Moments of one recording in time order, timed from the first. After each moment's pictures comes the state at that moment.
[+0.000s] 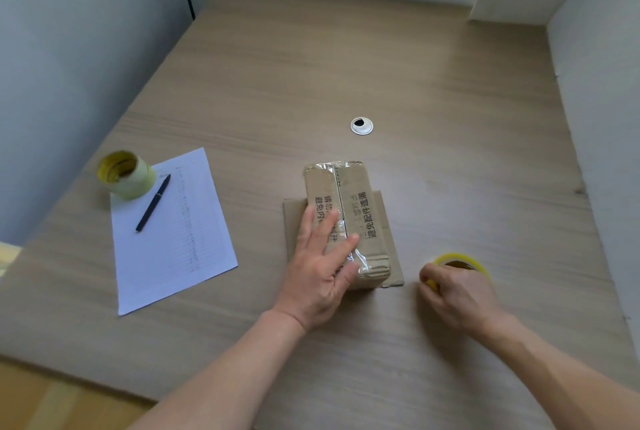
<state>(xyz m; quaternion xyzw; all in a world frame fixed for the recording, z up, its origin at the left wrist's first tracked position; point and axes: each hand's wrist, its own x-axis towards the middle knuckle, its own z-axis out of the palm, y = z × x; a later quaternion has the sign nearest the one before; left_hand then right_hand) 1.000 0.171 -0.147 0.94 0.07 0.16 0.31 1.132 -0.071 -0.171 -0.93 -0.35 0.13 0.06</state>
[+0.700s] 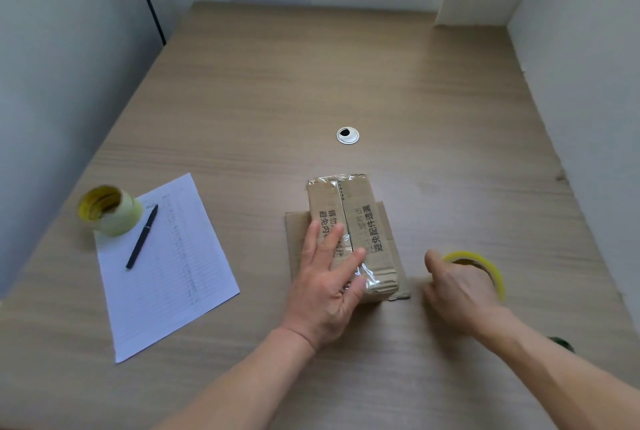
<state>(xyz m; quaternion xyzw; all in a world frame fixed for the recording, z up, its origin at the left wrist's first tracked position) 1.002 0.180 -0.145 0.94 0.03 0.16 0.32 1.127 -0.049 -0.169 -0.95 -0.28 0.13 -0.06</state>
